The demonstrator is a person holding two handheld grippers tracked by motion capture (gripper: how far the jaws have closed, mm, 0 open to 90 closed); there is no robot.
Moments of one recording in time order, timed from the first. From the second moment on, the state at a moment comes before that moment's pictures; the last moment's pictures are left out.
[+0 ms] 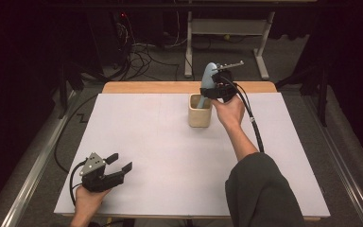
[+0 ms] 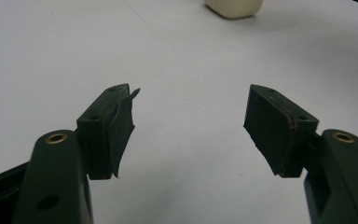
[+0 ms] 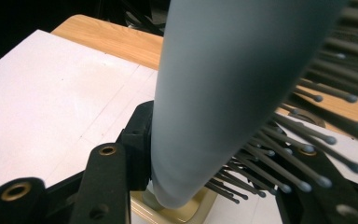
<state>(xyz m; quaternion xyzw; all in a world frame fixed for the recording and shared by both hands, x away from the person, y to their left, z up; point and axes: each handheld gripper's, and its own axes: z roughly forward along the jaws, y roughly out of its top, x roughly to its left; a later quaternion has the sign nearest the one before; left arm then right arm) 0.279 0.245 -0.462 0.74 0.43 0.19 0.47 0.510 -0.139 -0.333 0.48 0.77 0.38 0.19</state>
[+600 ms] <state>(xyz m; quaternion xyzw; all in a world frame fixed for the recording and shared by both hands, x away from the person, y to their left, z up) 0.278 0.246 -0.461 0.74 0.43 0.19 0.48 0.512 -0.132 -0.342 0.47 0.78 0.36 0.19</state>
